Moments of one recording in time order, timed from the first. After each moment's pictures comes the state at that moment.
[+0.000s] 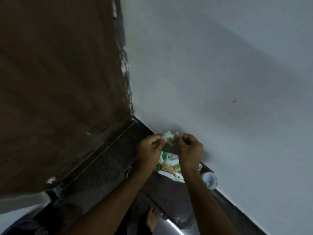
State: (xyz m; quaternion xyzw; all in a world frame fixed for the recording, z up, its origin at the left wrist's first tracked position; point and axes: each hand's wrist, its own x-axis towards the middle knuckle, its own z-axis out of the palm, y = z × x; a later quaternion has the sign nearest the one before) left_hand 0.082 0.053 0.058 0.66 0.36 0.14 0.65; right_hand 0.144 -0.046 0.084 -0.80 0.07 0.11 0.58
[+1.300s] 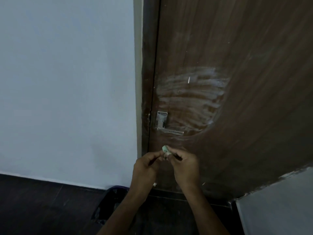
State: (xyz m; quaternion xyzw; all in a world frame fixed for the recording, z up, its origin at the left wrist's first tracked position) left_hand -0.406 0.267 0.254 0.46 0.52 0.50 0.52; right_hand -0.274 0.278 0.266 -0.62 -0.53 0.33 0.48
